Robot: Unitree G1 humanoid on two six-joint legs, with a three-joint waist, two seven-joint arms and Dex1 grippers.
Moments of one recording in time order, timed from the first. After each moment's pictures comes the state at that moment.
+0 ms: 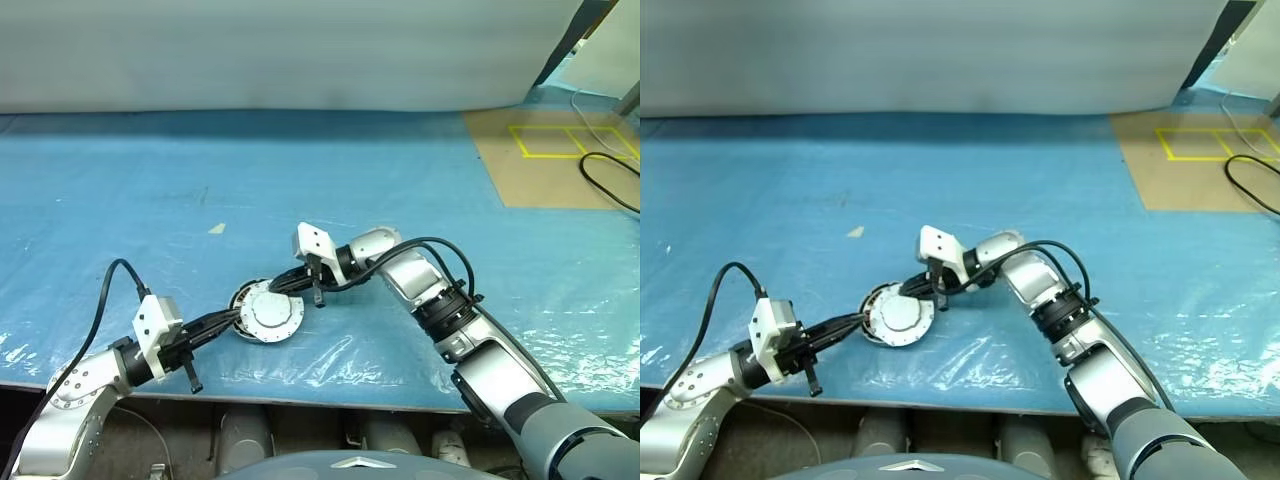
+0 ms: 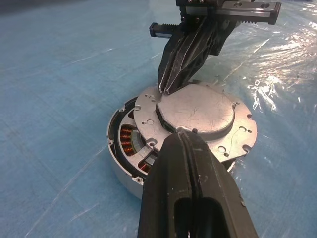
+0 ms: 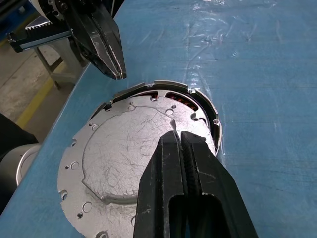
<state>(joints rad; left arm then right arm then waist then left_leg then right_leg) 0.32 0.57 0.16 -0.29 -0.46 0.04 -0.99 -0.72 -0.26 0.49 0.26 0.13 0.37 1.22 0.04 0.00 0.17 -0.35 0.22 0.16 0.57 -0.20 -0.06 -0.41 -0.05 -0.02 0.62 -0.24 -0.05</state>
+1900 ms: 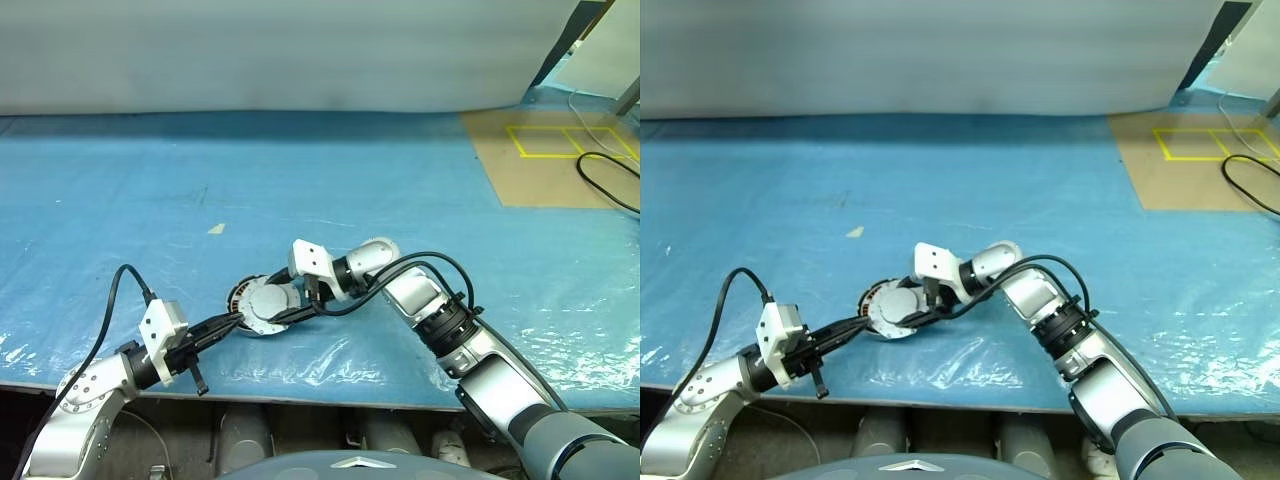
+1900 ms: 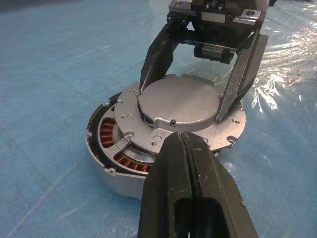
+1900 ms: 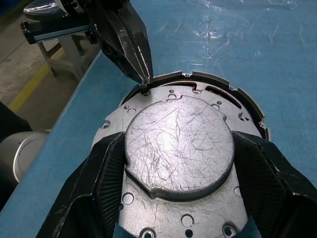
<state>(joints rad) 0.31 0.55 0.12 -0.26 -0.44 0.00 -0.97 -0.65 -0.24 0.53 0.19 0.08 0.33 1.18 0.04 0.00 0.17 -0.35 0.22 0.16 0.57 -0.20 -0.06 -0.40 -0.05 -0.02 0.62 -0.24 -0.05</state>
